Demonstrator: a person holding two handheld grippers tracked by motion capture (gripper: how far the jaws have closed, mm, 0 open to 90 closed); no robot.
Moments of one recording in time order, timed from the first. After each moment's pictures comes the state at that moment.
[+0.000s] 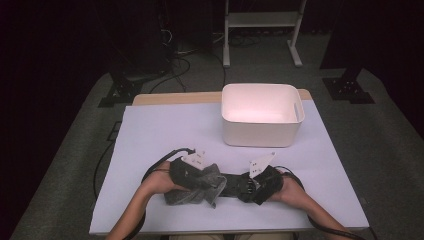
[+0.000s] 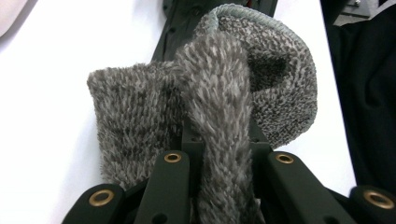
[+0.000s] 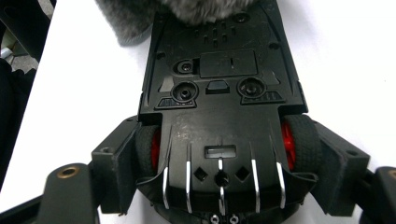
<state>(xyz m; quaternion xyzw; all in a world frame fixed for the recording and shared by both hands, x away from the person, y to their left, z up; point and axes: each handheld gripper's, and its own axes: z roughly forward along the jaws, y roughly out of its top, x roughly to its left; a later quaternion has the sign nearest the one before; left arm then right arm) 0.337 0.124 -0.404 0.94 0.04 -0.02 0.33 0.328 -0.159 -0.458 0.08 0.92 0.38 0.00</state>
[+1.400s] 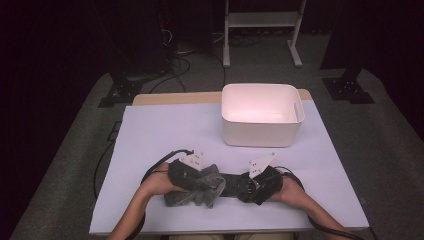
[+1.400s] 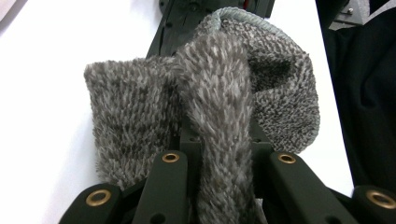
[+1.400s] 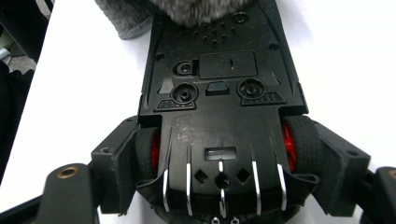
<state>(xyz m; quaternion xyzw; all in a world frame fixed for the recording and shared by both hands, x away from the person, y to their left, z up) 0.336 0.129 -0.410 0.94 0.05 -0.03 0.34 0.328 -0.158 -0.459 0.08 0.92 0.38 0.01</state>
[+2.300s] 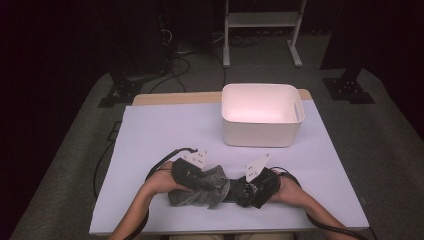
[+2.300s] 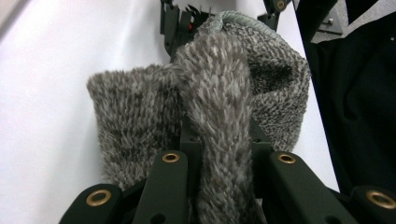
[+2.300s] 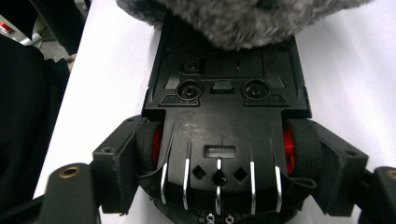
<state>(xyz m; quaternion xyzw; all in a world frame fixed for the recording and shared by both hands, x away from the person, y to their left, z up) 0.338 0.114 -0.410 0.93 0.03 -0.06 0.35 0.324 -0.148 -0.455 0.04 0.93 0.37 -0.03</state>
